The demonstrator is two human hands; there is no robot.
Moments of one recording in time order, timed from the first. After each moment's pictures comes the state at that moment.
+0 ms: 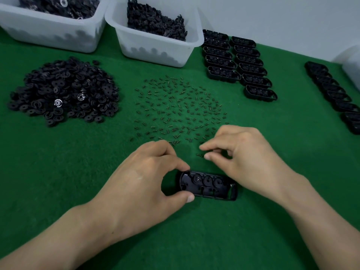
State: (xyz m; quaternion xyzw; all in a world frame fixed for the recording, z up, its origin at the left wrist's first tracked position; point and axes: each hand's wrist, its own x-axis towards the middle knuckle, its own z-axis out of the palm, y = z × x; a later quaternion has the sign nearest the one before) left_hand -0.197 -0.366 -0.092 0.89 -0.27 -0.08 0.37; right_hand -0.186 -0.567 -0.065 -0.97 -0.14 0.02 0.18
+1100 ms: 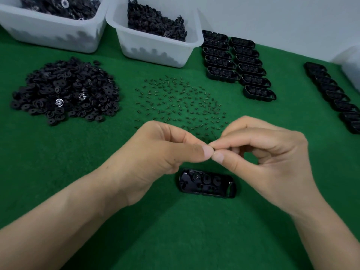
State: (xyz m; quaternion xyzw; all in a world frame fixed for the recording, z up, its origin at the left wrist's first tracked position) left_hand -0.173 -0.383 -0.060 0.61 -0.10 -0.32 0.72; right_hand -0.209 -0.564 -0.051 -0.84 -0.21 -0.10 0.50
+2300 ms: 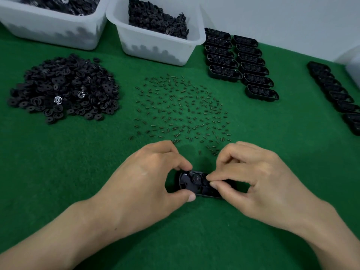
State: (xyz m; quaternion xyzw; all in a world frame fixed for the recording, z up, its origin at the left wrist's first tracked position) left_hand -0.195 -0.371 -0.087 0.88 -0.27 -0.09 0.37; right_hand -0.218 -0.574 -0.060 -0.95 -0.24 0.01 0.18
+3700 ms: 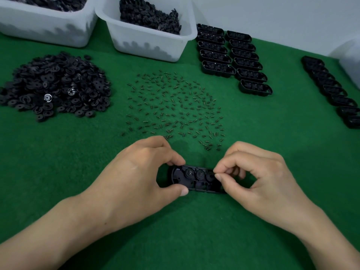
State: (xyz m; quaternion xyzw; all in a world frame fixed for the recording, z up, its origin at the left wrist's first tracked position) left_hand -0.195 -0.371 -0.087 0.88 -0.27 -0.10 0.37; right_hand -0.232 -0.587 -0.074 -0.94 -0.17 -0.03 0.29
